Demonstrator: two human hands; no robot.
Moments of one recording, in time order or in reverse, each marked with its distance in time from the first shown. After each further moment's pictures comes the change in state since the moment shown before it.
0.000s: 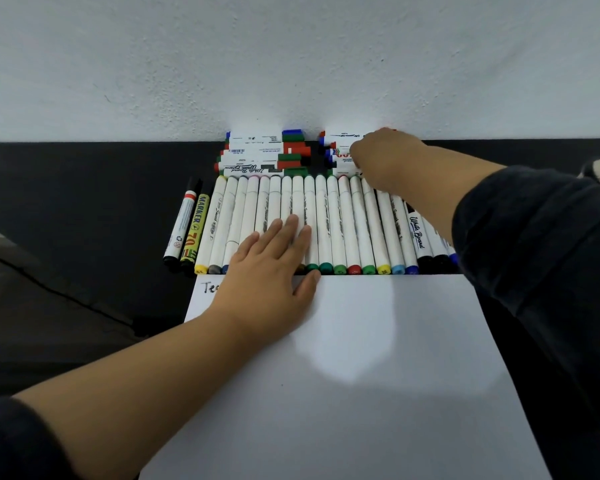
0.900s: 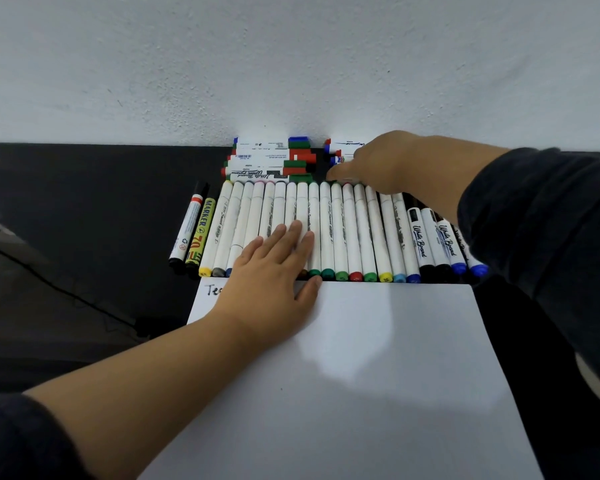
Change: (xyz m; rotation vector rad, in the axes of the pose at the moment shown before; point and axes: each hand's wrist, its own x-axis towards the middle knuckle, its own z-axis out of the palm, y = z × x) left_hand 0.001 -0.001 0.003 0.003 0.028 0.003; right_hand 0.012 0.013 -0.005 -0.269 -0.032 -0.348
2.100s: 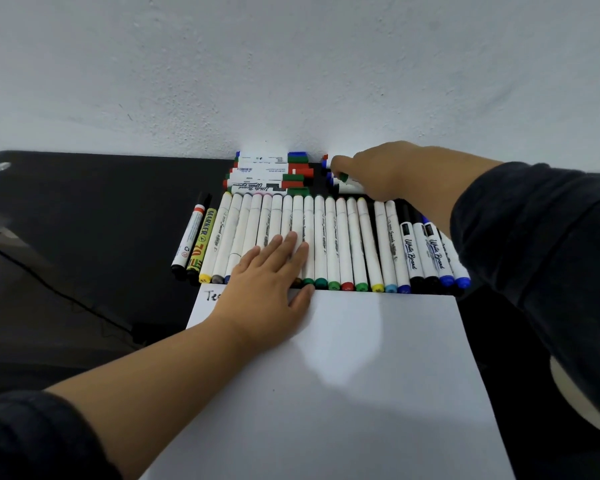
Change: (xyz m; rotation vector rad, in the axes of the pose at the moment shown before) left_hand 0.001 0.000 0.001 0.006 -0.007 -0.007; right_hand -0.008 0.010 -0.006 0.187 0.078 0.122
